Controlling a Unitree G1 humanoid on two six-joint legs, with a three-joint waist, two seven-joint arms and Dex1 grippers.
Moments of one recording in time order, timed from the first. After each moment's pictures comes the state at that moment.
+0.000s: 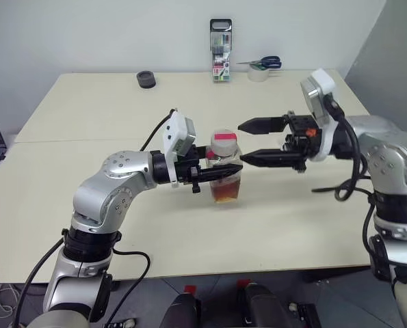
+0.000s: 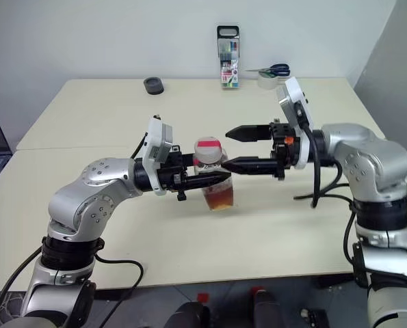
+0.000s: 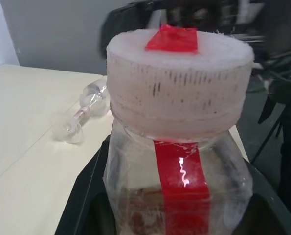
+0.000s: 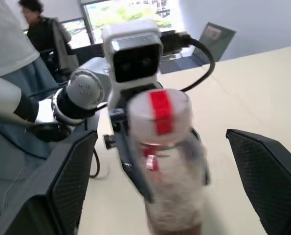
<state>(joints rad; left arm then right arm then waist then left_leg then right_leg) -0.61 0.51 -0.06 -0.28 -0.60 0.66 -0.95 -0.79 -0.56 -0.09 -0.32 0.79 1.00 1.01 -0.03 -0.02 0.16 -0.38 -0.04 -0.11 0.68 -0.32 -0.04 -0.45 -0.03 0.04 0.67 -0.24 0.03</state>
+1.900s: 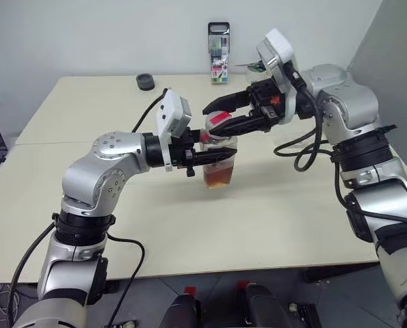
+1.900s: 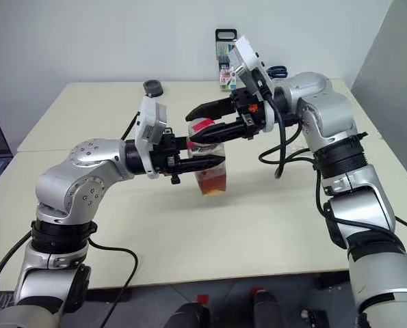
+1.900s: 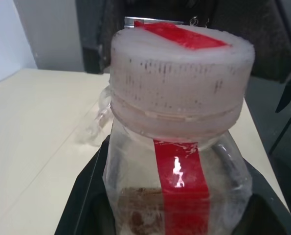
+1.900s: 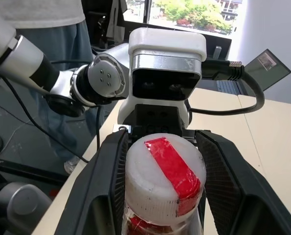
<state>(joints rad) -0.71 0.55 -0.06 -0.22 -0.58 0.70 -0.97 -1.28 -0.47 0.27 0.48 0.50 0.35 1.52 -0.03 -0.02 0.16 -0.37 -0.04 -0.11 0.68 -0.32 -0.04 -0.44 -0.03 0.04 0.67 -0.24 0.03</state>
